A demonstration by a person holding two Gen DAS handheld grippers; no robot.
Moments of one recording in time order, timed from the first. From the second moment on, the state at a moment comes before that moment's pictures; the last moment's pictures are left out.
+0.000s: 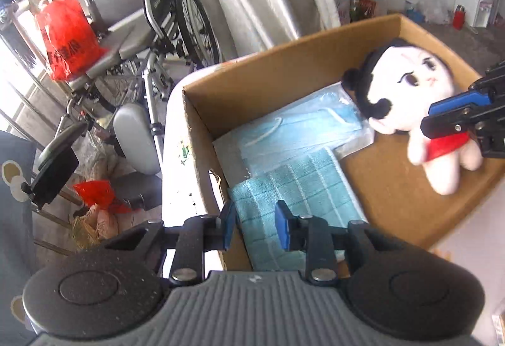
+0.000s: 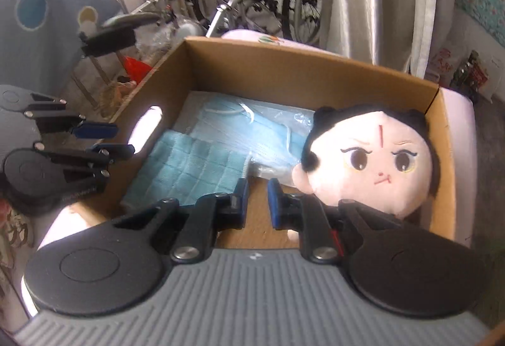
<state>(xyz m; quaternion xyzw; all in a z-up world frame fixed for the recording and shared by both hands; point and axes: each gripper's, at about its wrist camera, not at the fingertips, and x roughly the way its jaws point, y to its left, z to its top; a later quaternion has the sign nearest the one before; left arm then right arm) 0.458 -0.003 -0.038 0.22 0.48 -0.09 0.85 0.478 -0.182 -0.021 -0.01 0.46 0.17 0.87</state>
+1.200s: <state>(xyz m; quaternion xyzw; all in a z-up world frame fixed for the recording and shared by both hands) 0.263 0.086 -0.146 -0.07 0.50 -0.23 0.83 0.293 -0.184 -0.186 0.34 0.51 0.25 0.75</state>
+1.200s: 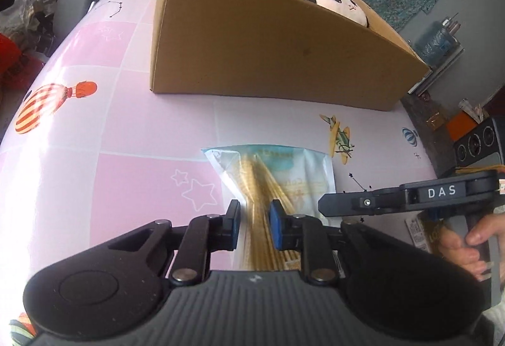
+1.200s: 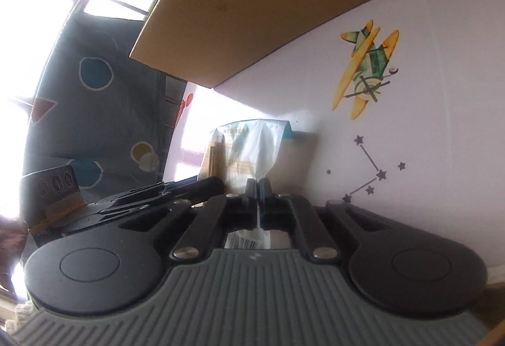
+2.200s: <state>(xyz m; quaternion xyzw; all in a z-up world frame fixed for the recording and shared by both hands) 0.511 -0.028 -0.101 0.05 0.56 -0.20 0.80 0.543 -0.222 -0.139 0.12 0.57 0.11 0.81</state>
